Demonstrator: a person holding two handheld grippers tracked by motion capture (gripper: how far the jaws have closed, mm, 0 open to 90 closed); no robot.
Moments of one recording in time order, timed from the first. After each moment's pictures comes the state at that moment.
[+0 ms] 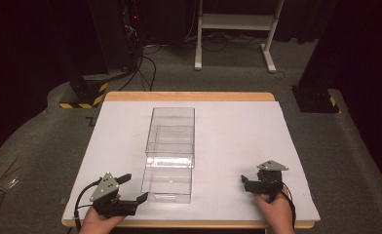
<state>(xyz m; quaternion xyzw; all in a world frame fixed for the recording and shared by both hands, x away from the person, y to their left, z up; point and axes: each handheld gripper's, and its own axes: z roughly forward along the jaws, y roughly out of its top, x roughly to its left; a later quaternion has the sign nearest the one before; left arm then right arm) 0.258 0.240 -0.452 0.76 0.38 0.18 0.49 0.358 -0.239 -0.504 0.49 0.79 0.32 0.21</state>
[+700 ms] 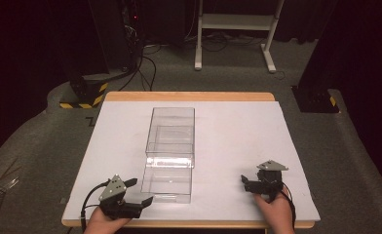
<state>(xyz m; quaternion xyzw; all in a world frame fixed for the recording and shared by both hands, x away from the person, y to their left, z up) 0.262 0.231 -0.469 0.78 0.37 0.15 0.47 0.358 -0.239 -0.504 0.49 0.79 0.32 0.21</state>
